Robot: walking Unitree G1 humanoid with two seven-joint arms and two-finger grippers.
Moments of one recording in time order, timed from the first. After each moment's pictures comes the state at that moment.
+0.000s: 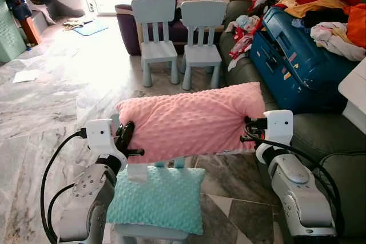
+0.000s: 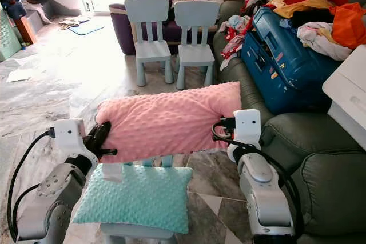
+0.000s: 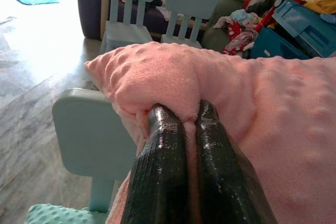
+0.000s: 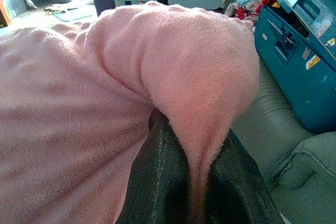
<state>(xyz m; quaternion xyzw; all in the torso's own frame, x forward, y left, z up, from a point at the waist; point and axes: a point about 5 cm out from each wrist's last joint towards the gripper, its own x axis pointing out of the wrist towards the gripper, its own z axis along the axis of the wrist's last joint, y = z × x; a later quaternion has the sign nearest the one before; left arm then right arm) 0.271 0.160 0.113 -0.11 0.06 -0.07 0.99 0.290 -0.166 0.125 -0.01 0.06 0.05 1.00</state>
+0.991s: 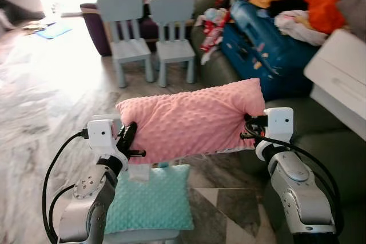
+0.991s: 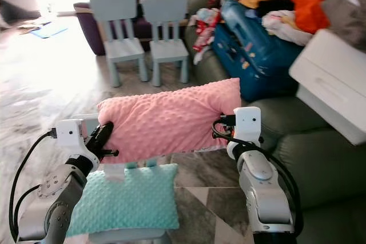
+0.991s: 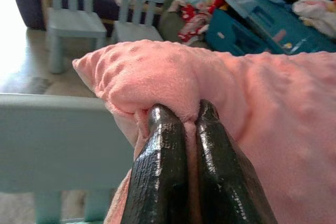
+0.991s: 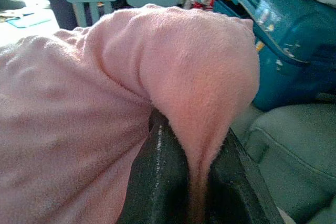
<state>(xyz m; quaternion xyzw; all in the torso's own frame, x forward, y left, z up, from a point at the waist) 0.270 0.158 0.112 -0.12 0.06 -0.08 0.99 0.294 -0.166 0.128 -0.01 0.05 0.05 1.00</state>
